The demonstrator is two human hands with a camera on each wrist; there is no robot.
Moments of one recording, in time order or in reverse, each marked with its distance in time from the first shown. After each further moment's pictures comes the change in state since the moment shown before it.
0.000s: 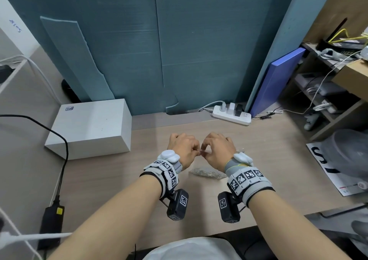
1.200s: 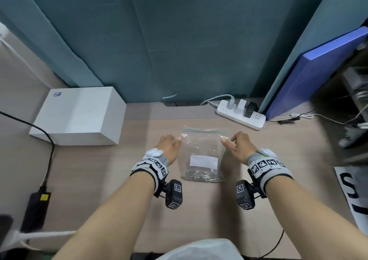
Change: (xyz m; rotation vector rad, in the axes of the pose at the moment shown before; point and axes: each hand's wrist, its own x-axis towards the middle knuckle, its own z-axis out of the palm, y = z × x) left_hand 0.084 -0.037 0.085 -0.226 -0.179 -0.727; right_hand 0.108 0.200 0.046 0.421 -0.315 0.291
